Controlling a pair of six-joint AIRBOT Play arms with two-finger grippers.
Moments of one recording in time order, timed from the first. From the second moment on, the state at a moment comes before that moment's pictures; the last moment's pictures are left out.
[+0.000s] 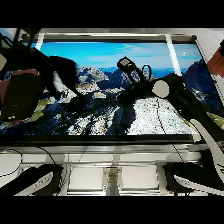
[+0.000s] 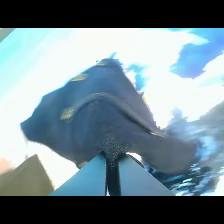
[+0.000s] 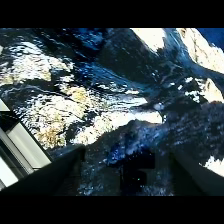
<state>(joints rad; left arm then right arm) -0.22 -1.11 1.57 1.54 -1.14 -0.99 0.59 -1.22 1.29 -1.37 1.03 1.24</state>
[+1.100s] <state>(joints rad) -0.38 -1.12 1.60 1.53 -1.01 -1.31 0.97 -1.46 1.30 -1.43 0.58 1.59</state>
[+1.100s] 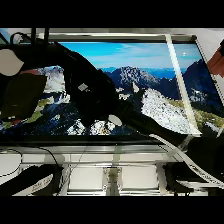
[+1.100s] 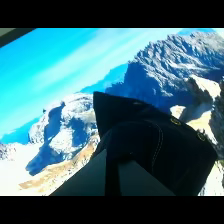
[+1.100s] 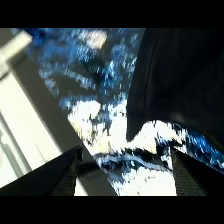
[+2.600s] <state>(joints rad) -0.39 -1.12 1.60 1.57 -0.97 -1.41 0.98 -1.71 1.32 -1.44 0.23 1.89</state>
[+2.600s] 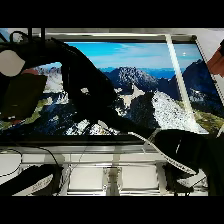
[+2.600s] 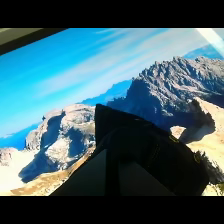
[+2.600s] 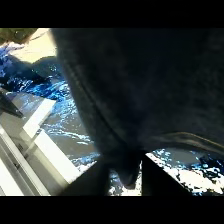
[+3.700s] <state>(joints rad) -0.30 -0.89 1.60 1.73 -1.28 -1.46 0.65 -0.84 1.43 -1.56 1.28 1.45</state>
